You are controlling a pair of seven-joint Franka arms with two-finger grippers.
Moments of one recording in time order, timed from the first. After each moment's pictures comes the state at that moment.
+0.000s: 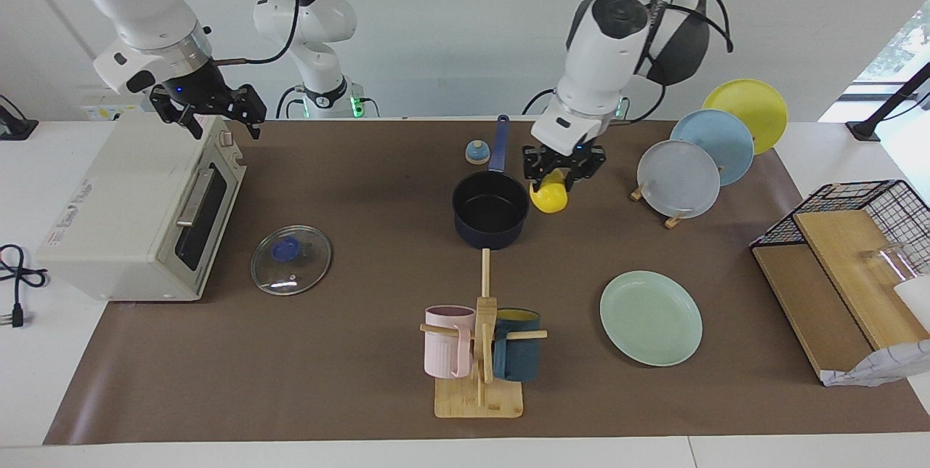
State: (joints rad) left arm -0.37 0.18 -0.09 -1.58 -0.05 1.82 -0.43; right arm -0.02 -0.03 0.02 -1.60 -0.03 1.48 0.00
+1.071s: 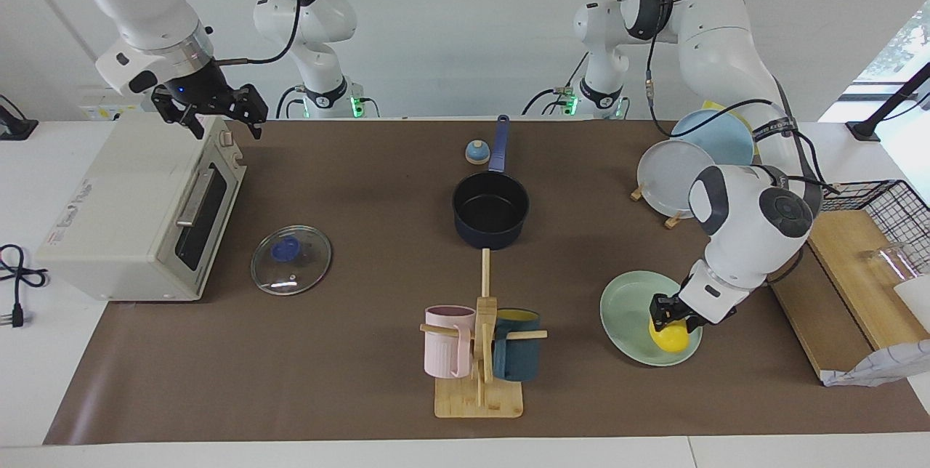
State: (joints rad) left arm -0.06 0.69 -0.09 -1.26 0.00 2.05 0.01; right arm -0.02 -0.03 0.02 -1.60 -0.03 1.48 0.00
